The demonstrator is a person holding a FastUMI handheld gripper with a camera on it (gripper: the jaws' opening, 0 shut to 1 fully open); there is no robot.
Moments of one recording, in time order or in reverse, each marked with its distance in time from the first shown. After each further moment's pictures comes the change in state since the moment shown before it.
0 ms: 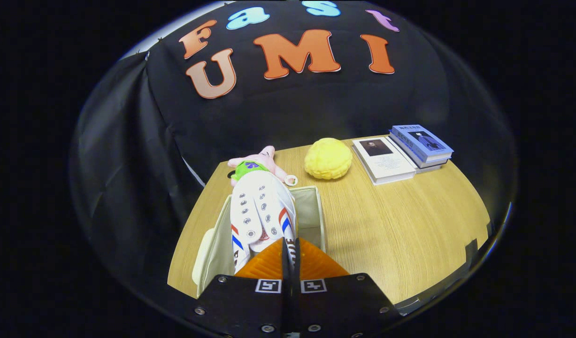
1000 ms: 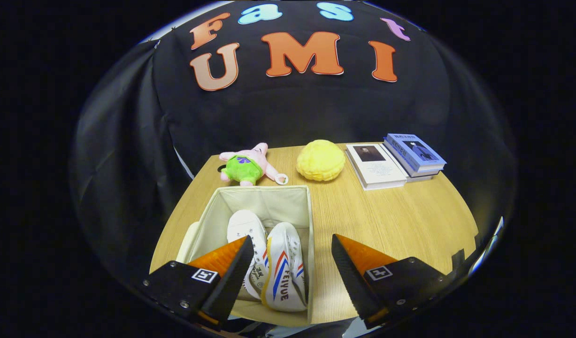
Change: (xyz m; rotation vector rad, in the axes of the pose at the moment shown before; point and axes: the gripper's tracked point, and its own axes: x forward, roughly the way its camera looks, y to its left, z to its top) arm -0.003 -0.020 0.012 -0.084 -0.026 -0.062
